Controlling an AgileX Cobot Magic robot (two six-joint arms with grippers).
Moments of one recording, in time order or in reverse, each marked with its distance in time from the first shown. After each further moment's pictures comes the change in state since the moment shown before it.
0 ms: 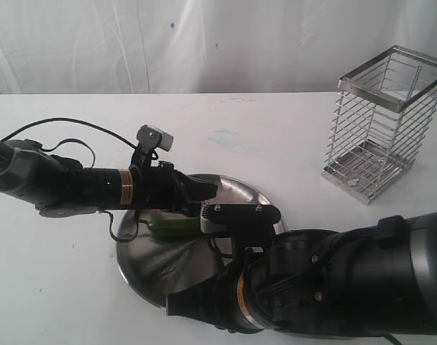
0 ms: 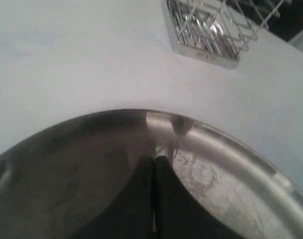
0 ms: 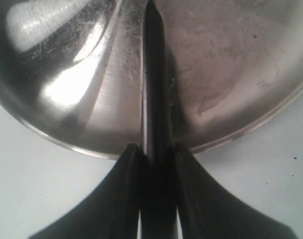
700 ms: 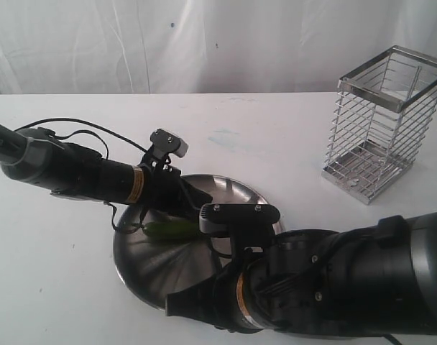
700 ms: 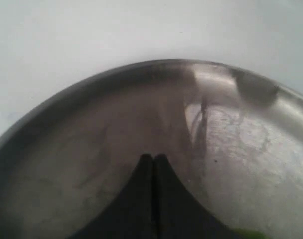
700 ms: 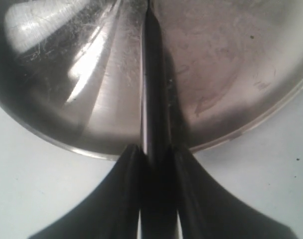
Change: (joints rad) left arm -0.018 0.034 -0.105 0.298 0.253 -0.235; right arm 0.000 0.000 0.000 0.000 -0.004 0.000
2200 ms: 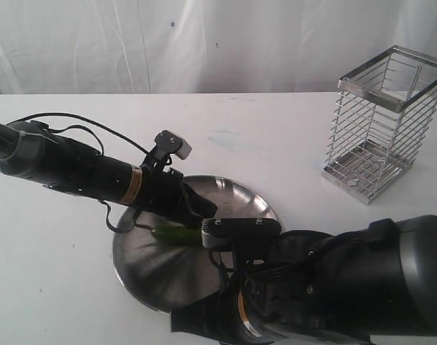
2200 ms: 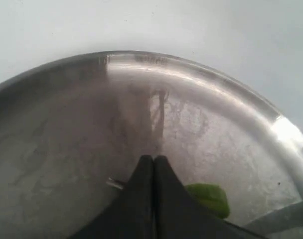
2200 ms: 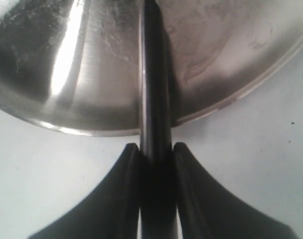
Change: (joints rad) left arm -0.008 -0.051 0.002 0.169 -0.099 -0.145; right arm 0.000 0.019 0.000 0.198 0.042 -0.175
